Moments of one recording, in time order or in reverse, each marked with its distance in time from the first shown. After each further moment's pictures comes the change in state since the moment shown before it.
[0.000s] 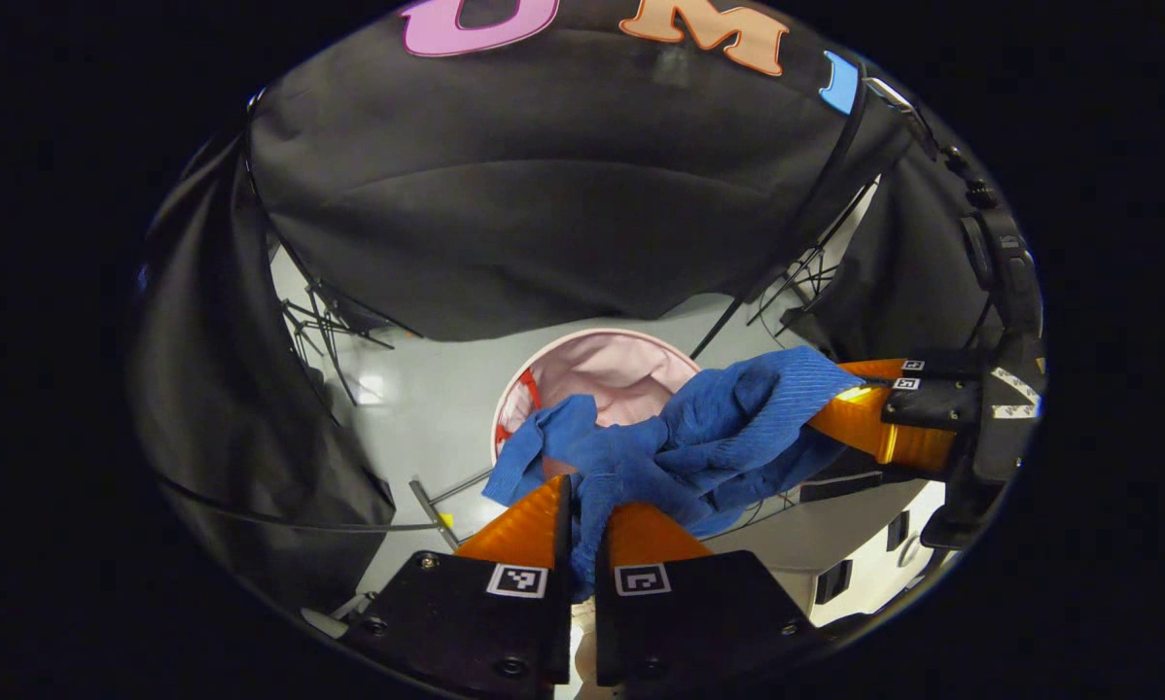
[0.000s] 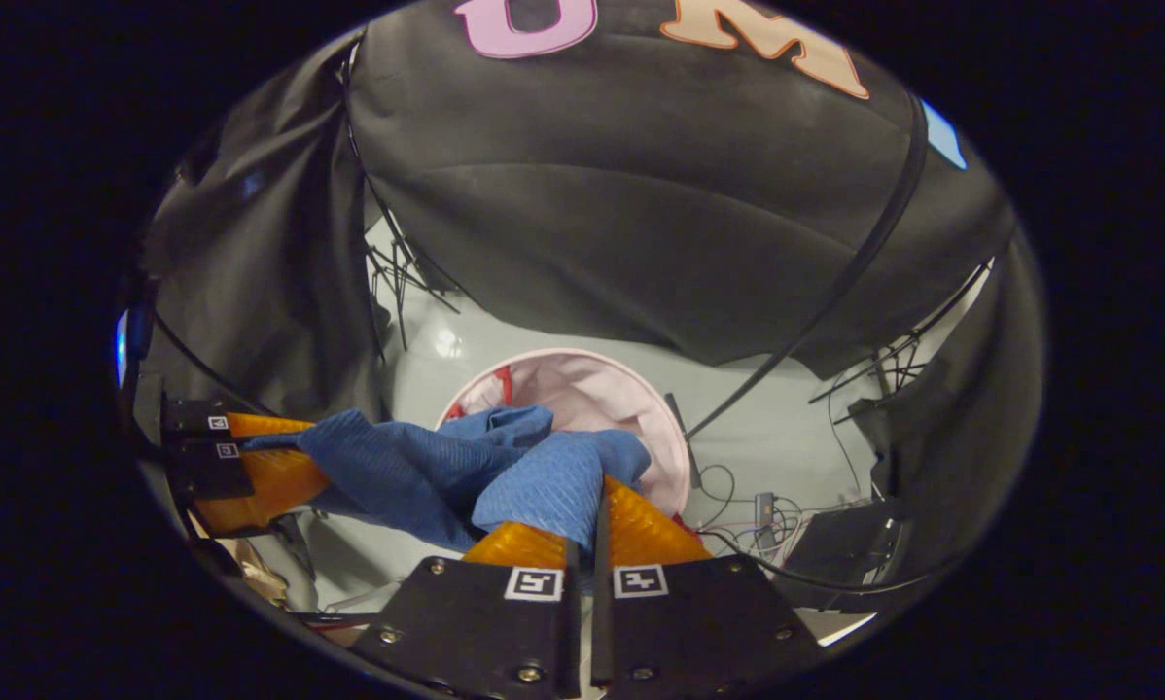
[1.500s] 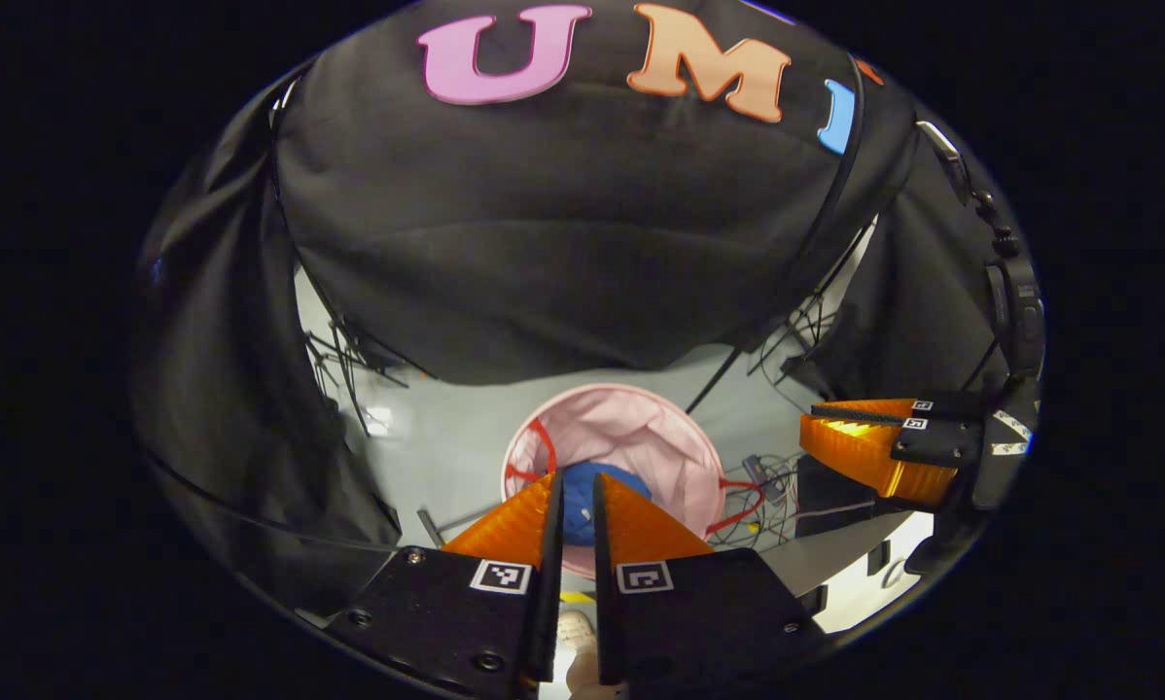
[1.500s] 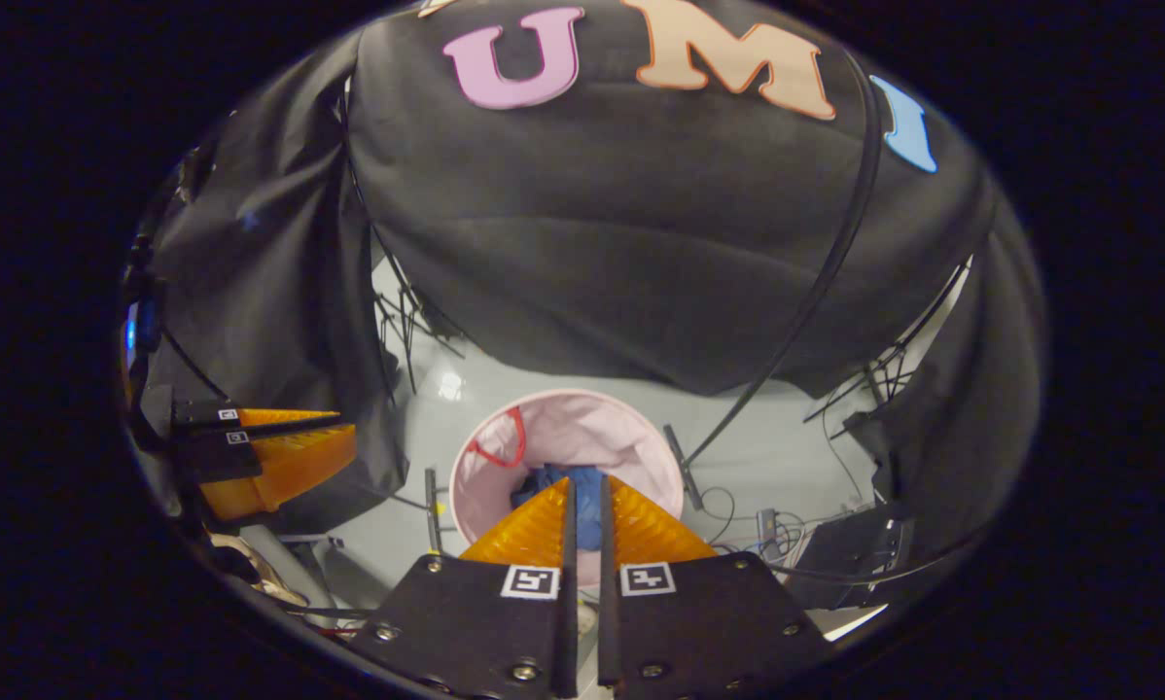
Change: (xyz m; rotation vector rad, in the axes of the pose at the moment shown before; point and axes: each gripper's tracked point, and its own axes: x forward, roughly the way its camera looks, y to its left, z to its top) left arm -0.058 -0.005 0.064 -0.018 -0.248 0.028; right arm -0.087 -0.001 0.066 0.068 -0.219 -0.007
